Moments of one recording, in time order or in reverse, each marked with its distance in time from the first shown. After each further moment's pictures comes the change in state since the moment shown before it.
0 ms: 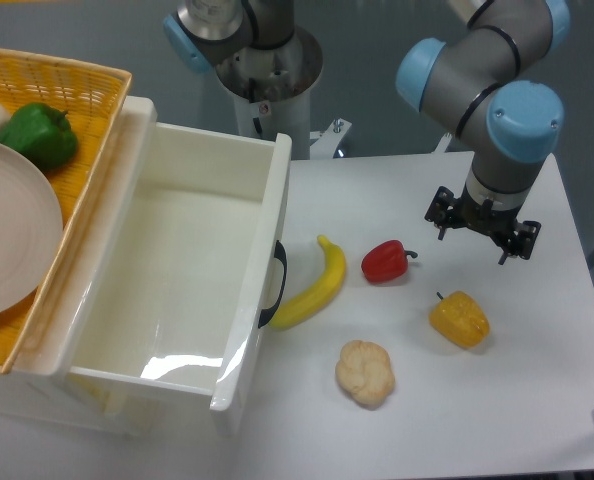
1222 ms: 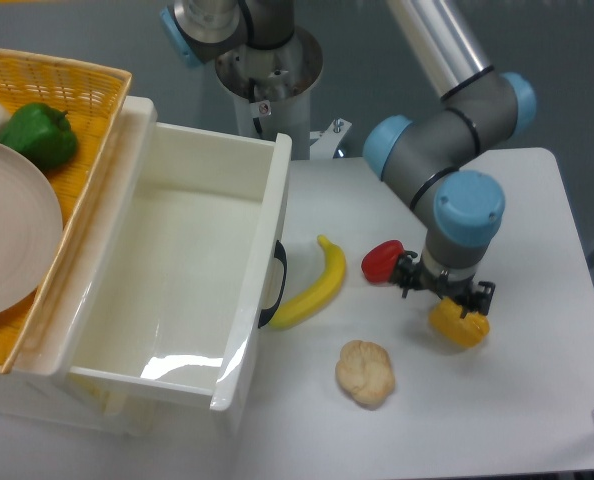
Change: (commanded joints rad) arm -0.159 -0.160 0.038 0.123 -0.038 -0.382
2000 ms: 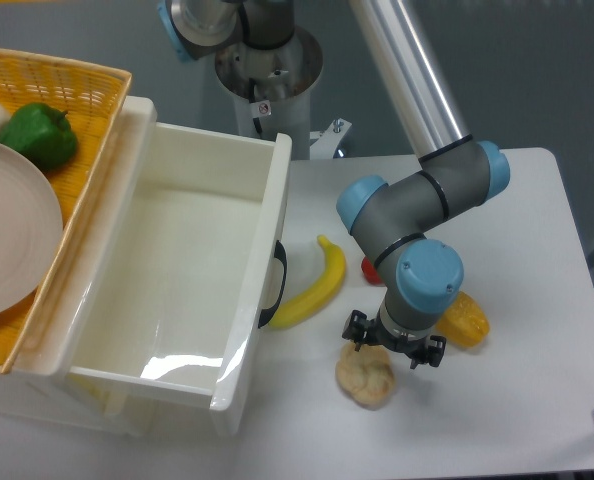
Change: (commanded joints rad) arm -0.038 -0.094 0.042 0.011 -0.120 -0.014
